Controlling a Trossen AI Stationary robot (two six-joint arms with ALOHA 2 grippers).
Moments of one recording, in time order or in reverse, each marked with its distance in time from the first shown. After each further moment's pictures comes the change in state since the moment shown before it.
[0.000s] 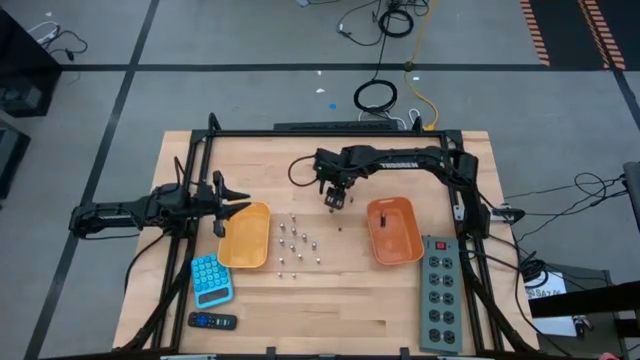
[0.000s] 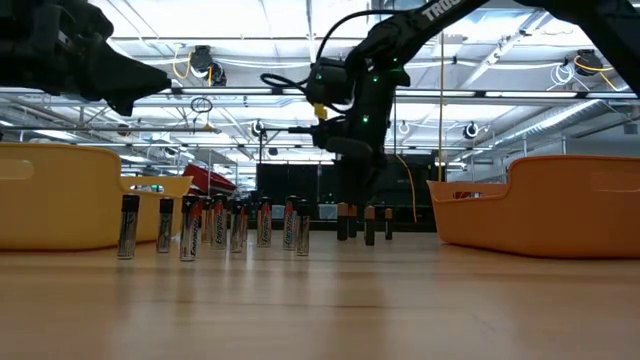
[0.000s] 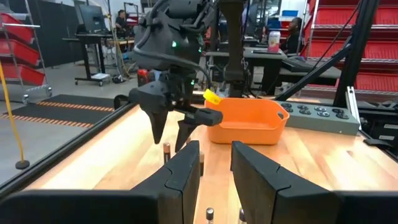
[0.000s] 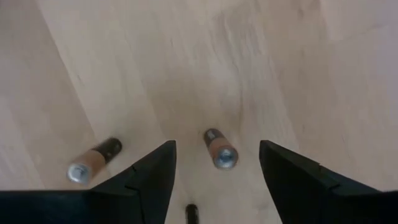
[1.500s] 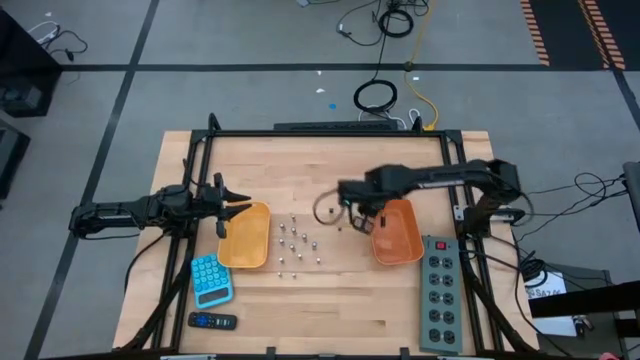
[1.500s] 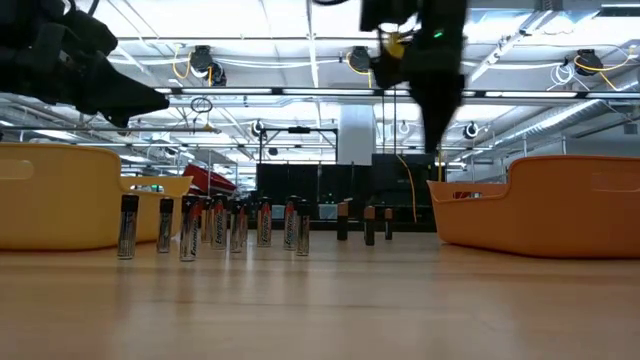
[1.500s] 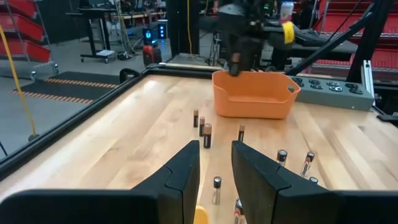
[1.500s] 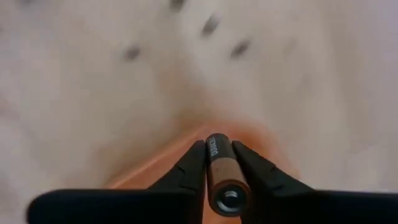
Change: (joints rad) left arm 0.000 0.000 -0.001 -0.102 -0.027 -0.011; right arm 0.261 -0.333 -0.155 -0.355 0.055 0.400
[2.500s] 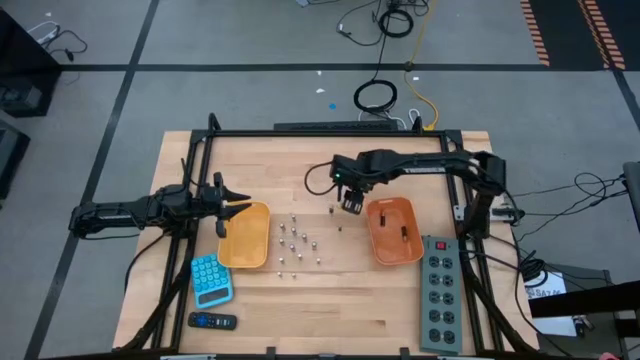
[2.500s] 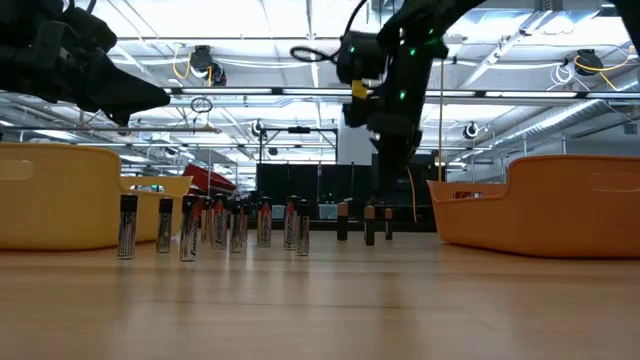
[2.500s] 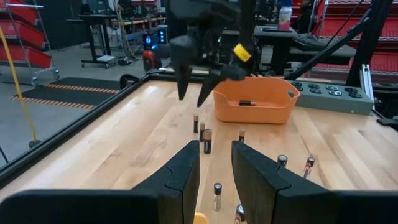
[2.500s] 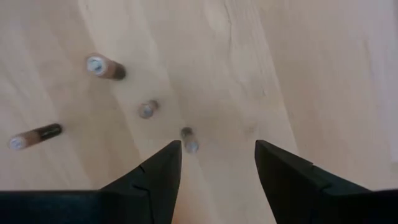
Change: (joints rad) left arm 0.000 0.000 0.000 0.020 0.000 0.011; right arm -0.212 0.126 -0.031 0.315 -0.005 -0.378
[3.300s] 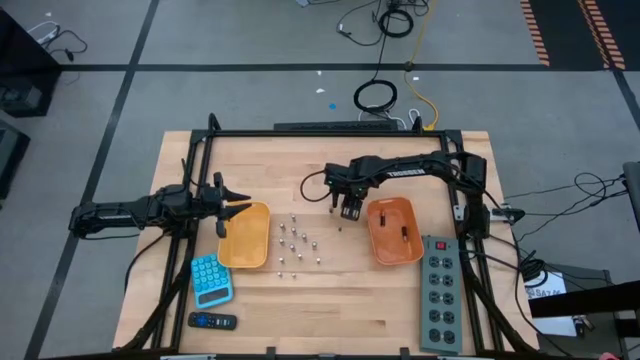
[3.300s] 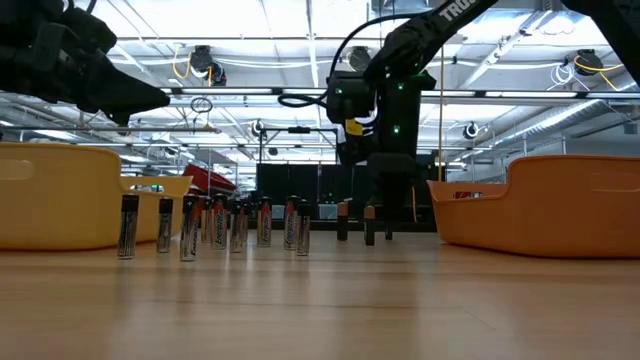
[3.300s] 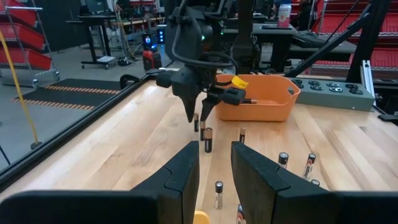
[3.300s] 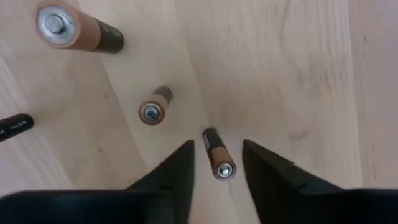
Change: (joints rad) left arm 0.000 0.000 0.000 -0.006 0.000 0.018; right arm -0.010 0.139 0.000 0.011 -0.058 -0.027
